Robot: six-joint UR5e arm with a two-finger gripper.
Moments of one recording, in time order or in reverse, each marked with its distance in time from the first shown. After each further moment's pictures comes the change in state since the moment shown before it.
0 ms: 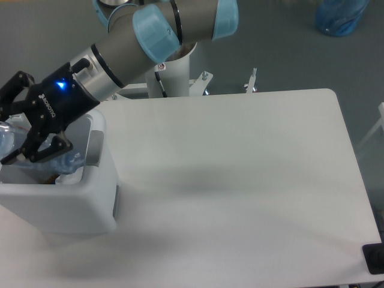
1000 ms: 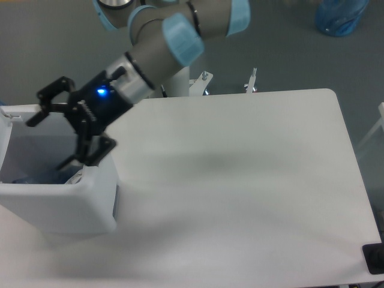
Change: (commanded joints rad) arm 0.236 0.051 -0.083 -0.002 0.002 0.029
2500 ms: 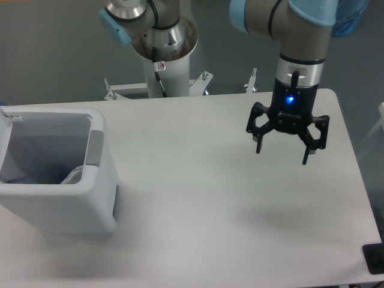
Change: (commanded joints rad) arm 0.253 -0.087 0.219 -0.363 0.966 0.422
